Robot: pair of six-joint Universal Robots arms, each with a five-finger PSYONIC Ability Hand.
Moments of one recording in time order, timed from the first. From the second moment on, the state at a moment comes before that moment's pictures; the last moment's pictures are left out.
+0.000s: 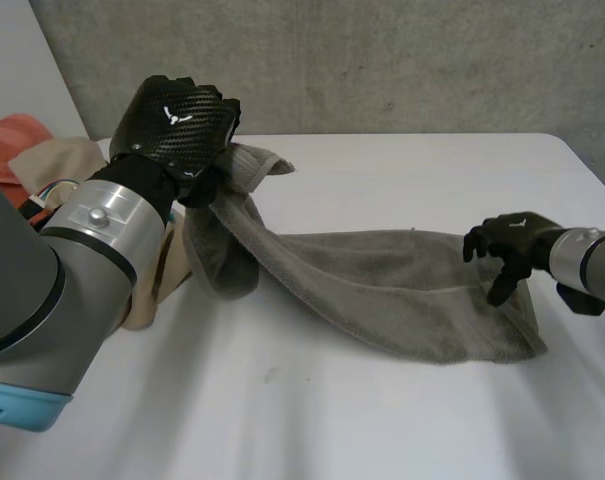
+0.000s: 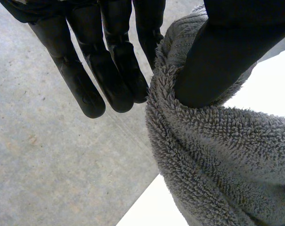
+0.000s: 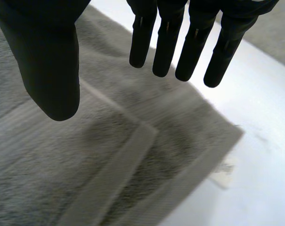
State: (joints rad) left arm 4.14 -1.68 -1.51 3.30 -1.58 3.58; right arm 1.65 -1.01 1.28 0.35 1.21 2.61; left_hand 1.12 1.20 1.19 1.20 0.96; right_hand 0.55 0.55 0.55 0.55 0.35
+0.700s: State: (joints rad) left arm 4.19 -1.65 -1.50 3.25 -1.63 3.54; right arm 1.56 -1.33 1.41 0.28 1.21 2.60; left_hand 1.12 1.20 1.19 1.20 0.96; right_hand 1.10 1.17 1.18 1.20 0.97
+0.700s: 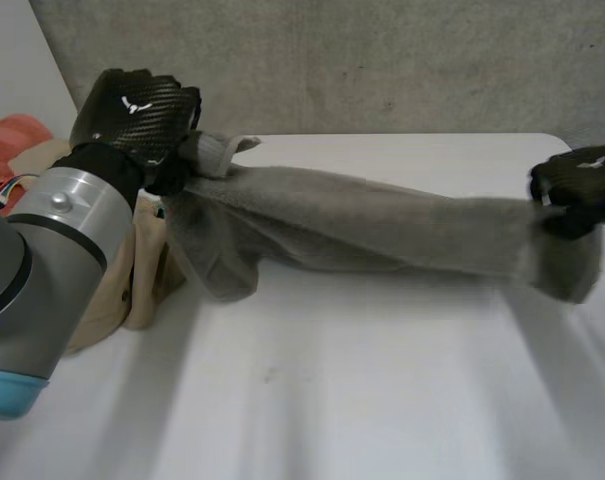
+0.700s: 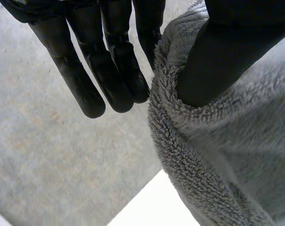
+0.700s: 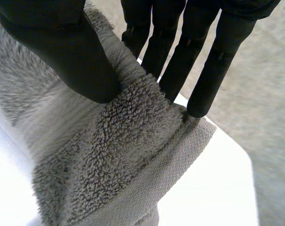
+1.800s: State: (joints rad) left arm 4.26 -2.10 -1.27 3.52 -1.68 3.41; right arm 1.64 -1.07 1.30 -0.38 1.40 2.62; left_hand 1.13 1.19 1.19 1.19 0.97; right_hand 1.10 1.17 1.19 1.20 1.02
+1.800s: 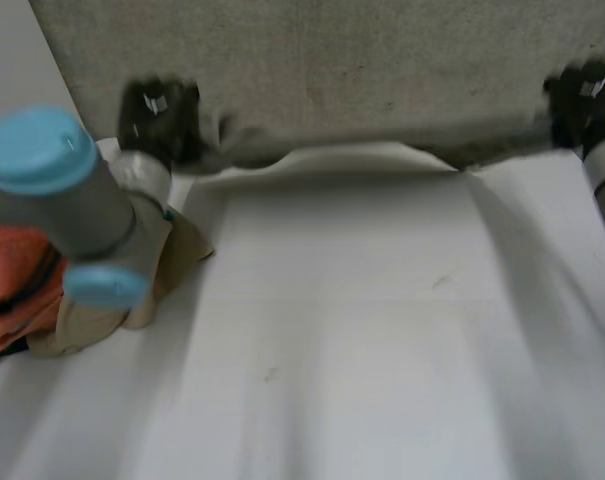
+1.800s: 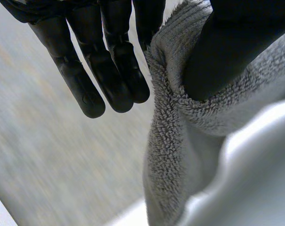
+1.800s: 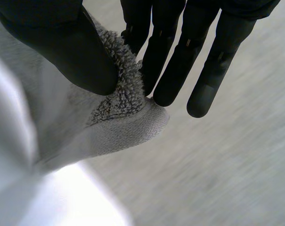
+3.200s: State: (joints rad) left arm 4.23 -1.94 -1.56 2.96 -1.55 3.95; right arm 1.41 -1.16 1.56 0.23 1.37 2.10; left_hand 1.13 1.19 1.19 1.20 0.98; right_hand 1.10 1.18 1.19 1.20 1.02
